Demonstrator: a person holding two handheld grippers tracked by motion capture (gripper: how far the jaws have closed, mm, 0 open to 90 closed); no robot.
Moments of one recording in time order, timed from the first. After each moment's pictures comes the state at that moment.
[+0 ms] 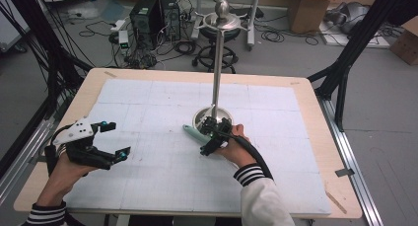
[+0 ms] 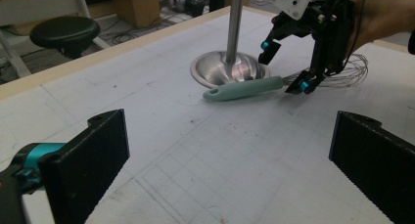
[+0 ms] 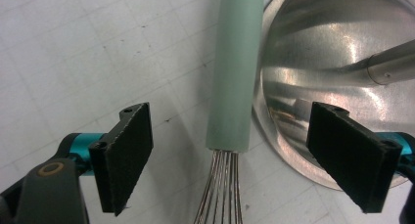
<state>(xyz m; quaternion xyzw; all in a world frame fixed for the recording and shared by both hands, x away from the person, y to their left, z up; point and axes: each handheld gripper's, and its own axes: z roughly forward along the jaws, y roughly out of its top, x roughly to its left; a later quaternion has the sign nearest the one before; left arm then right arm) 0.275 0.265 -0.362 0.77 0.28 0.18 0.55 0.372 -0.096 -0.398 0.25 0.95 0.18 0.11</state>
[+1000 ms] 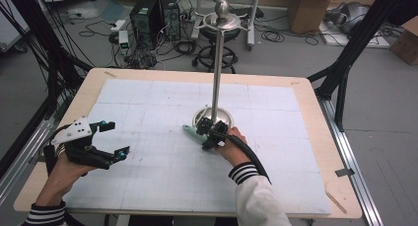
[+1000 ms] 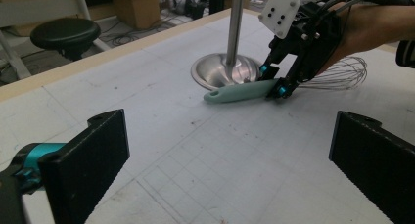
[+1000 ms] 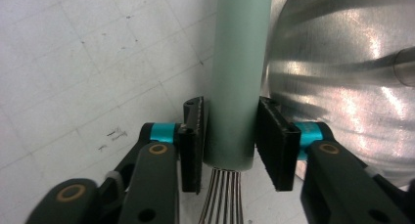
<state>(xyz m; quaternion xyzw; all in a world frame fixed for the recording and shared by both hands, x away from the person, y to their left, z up) 0.275 0.267 -0.361 0.76 0.28 0.18 0.55 0.379 -0.085 -0.410 0.25 0.95 0.14 0.10</state>
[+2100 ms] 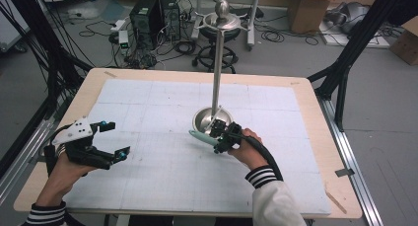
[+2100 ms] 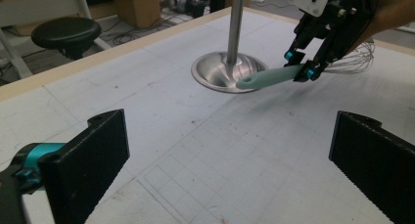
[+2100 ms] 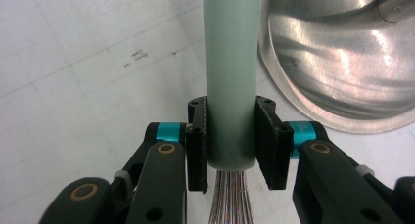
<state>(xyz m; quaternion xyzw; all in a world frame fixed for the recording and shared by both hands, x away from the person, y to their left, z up) 0.275 0.265 -0.362 0.77 0.28 0.18 0.55 0.362 -0.123 -0.388 0.23 0.96 0.14 0.08</state>
